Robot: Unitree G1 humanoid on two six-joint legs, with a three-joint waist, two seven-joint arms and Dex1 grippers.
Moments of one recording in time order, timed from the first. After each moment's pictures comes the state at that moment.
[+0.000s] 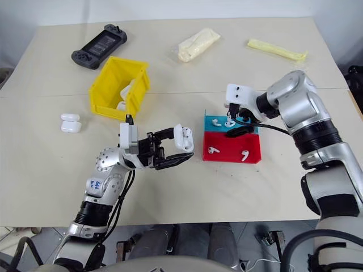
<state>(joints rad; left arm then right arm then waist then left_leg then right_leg) -0.34 0.21 -0.10 -0.02 -0.48 0.00 -1.06 -1.07 -0.74 0.47 0.51 -0.08 0.36 1.38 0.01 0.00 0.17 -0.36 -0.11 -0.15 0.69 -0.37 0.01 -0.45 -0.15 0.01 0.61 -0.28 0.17</state>
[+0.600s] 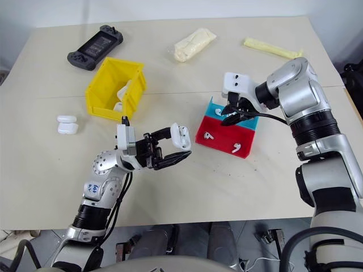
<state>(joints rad) -0.31 0.22 -0.09 -0.04 -0.48 -0.02 -1.02 -1.12 -0.70 0.41 0.55 -0.06 0.37 1.48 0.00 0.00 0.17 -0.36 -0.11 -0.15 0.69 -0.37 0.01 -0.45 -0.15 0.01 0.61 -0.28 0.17</state>
